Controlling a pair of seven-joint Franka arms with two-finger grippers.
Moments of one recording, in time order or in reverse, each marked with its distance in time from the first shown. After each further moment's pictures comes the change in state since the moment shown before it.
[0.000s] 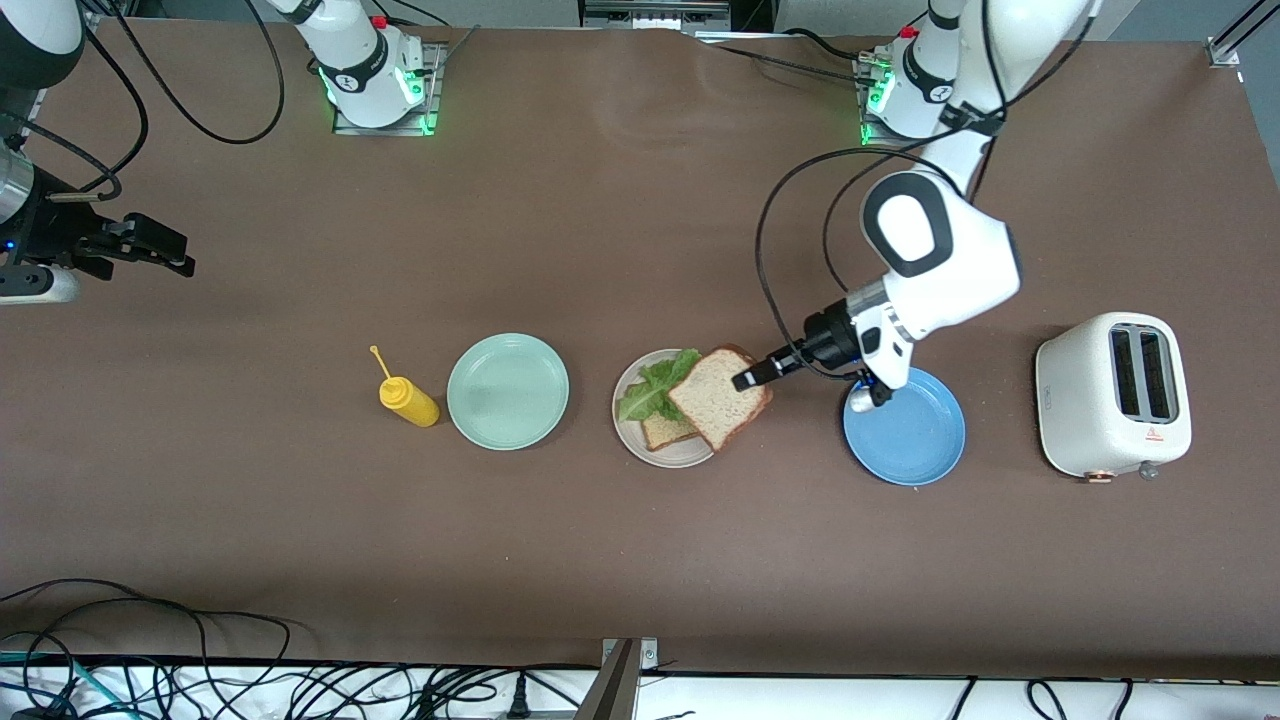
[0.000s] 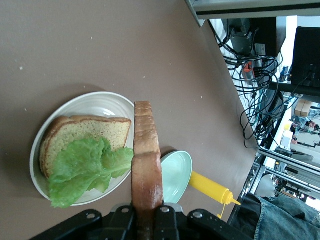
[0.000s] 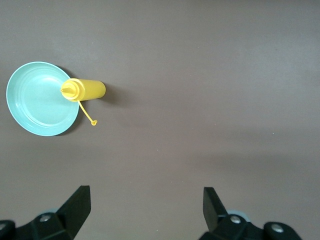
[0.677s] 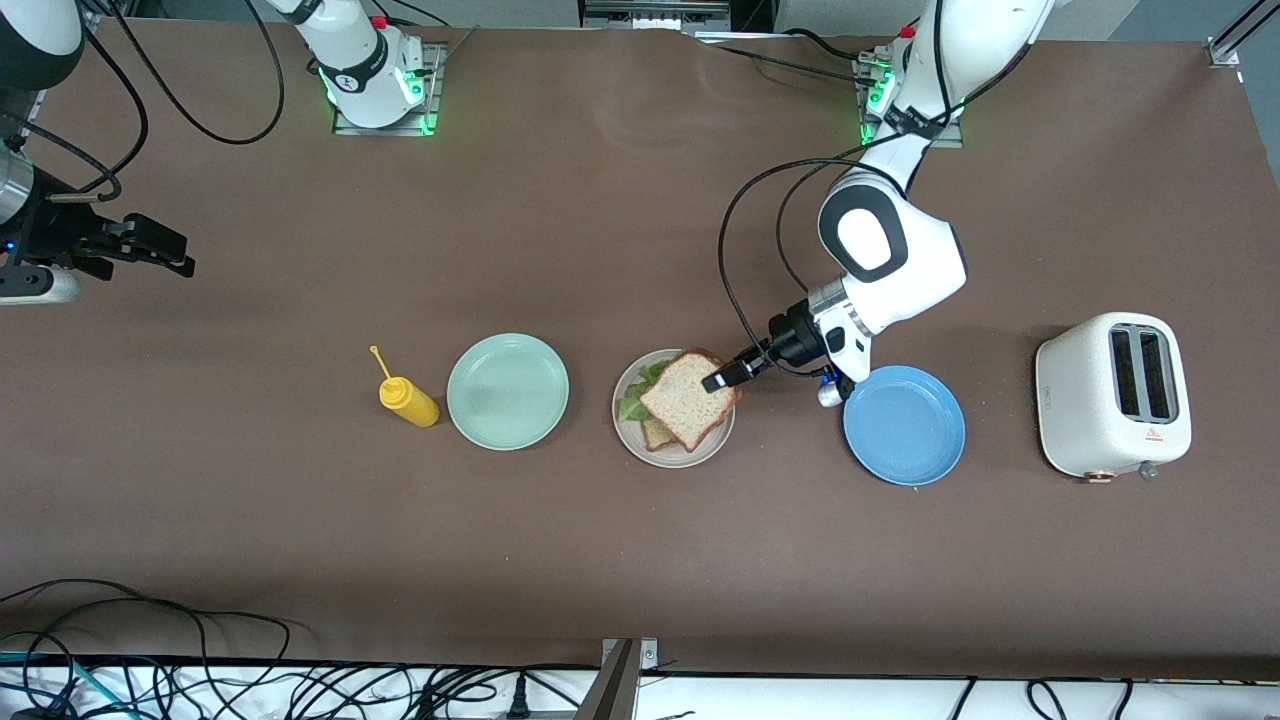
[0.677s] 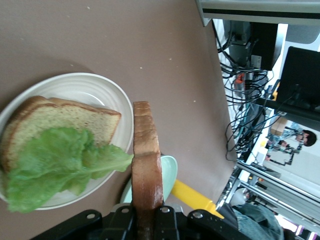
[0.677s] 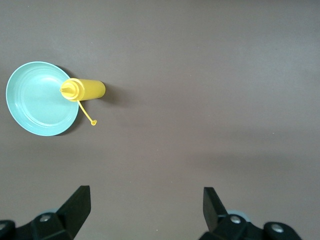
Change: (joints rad) left arm -0.061 0.064 0.000 0.030 -0.287 0.056 0.110; right arm 0.001 0.001 -0.001 0.000 0.000 0.000 0.000
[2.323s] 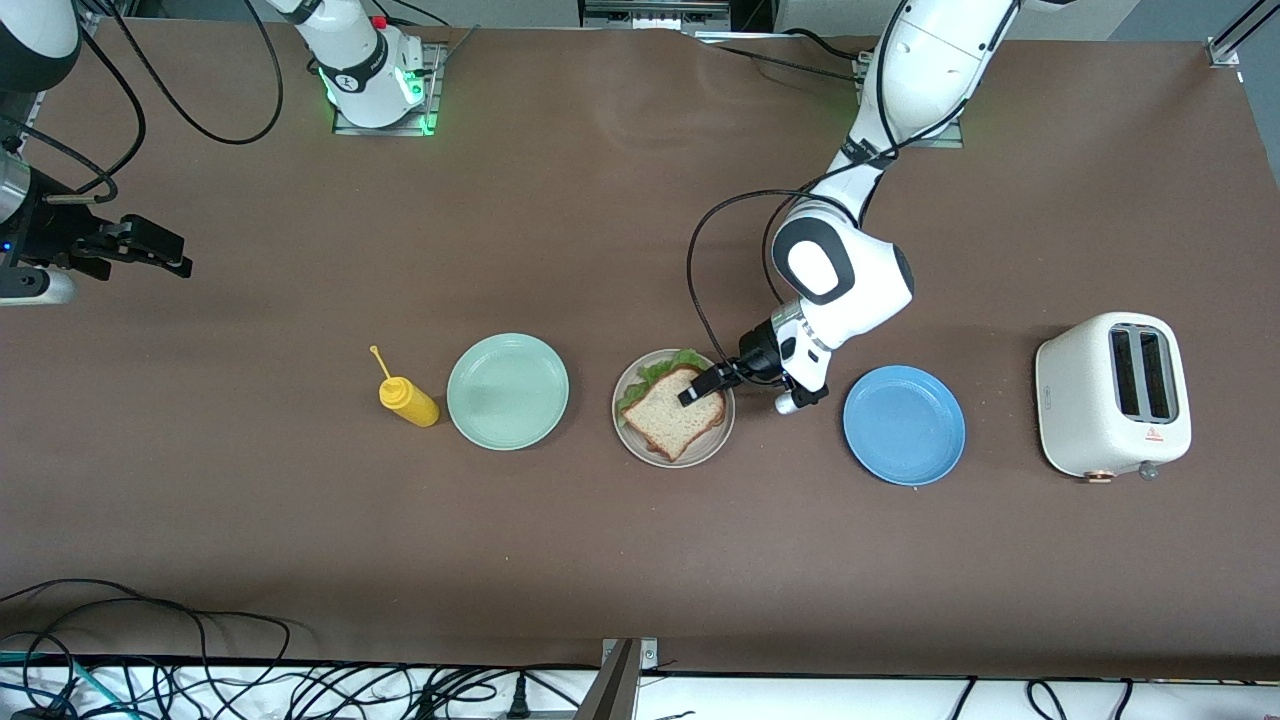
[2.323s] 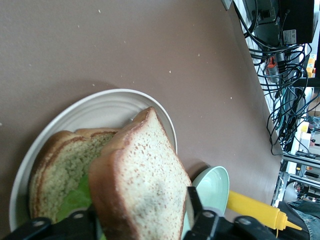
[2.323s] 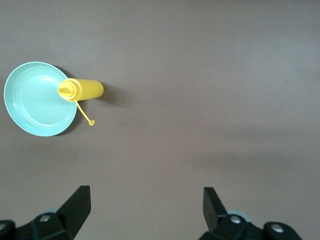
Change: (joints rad) left arm -0.057 0.167 0.003 0.079 -0.014 0.118 0.271; right arm 0.000 0.002 -0.007 0.000 0.000 0.000 0.000
